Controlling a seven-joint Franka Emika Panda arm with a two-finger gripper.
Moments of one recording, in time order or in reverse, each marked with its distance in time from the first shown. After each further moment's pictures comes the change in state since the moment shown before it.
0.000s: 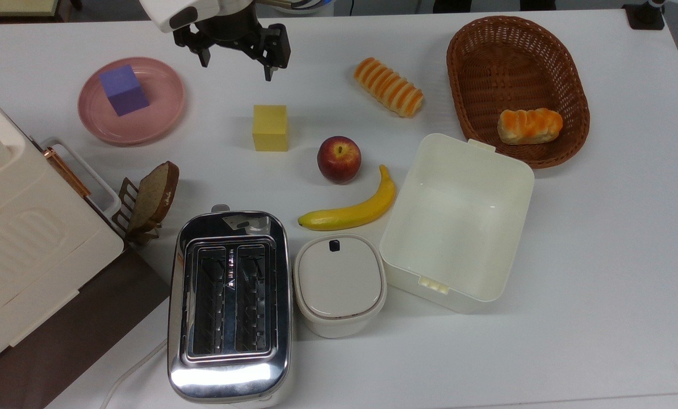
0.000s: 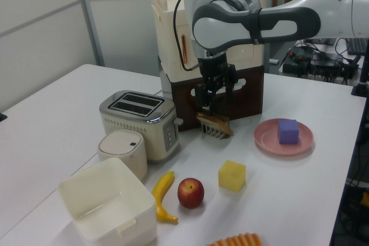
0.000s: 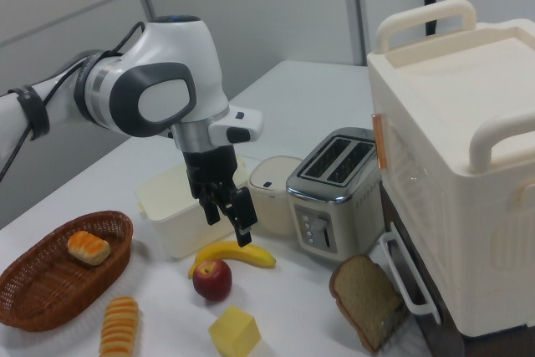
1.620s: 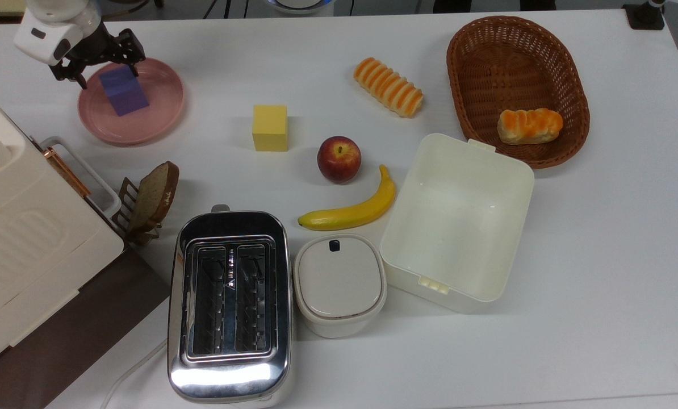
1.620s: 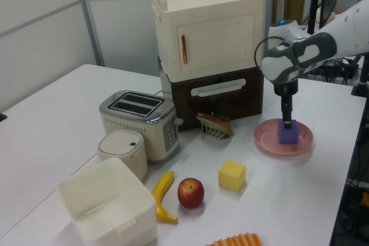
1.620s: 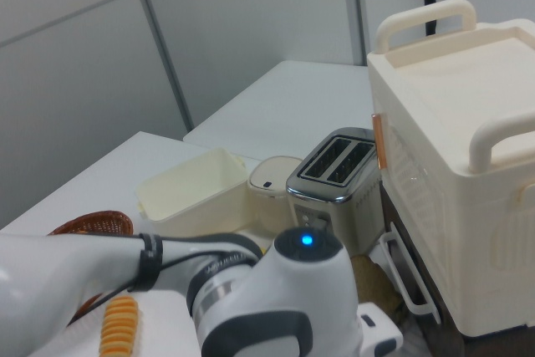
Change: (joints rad) arm -0.219 0.019 -0.289 -0.473 -0.008 0.525 -1.025
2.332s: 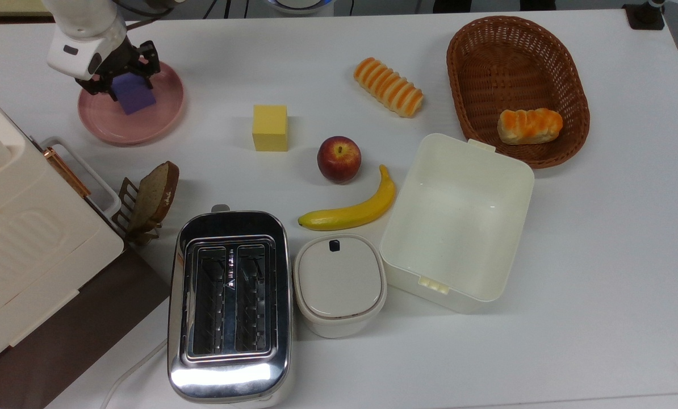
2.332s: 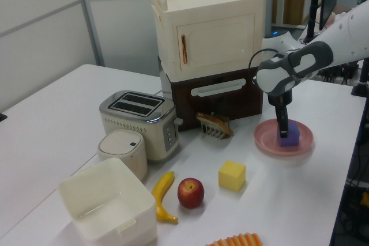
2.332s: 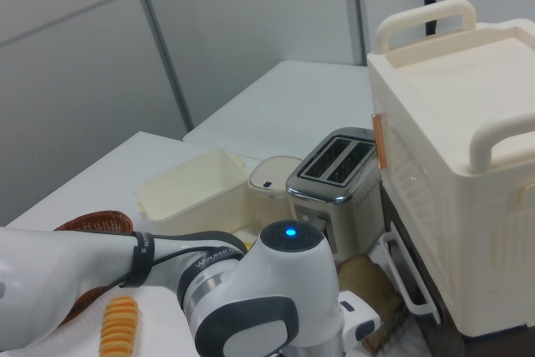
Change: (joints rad) arm 0.074 0.001 -0.007 -0.039 -0.007 0.027 -0.036
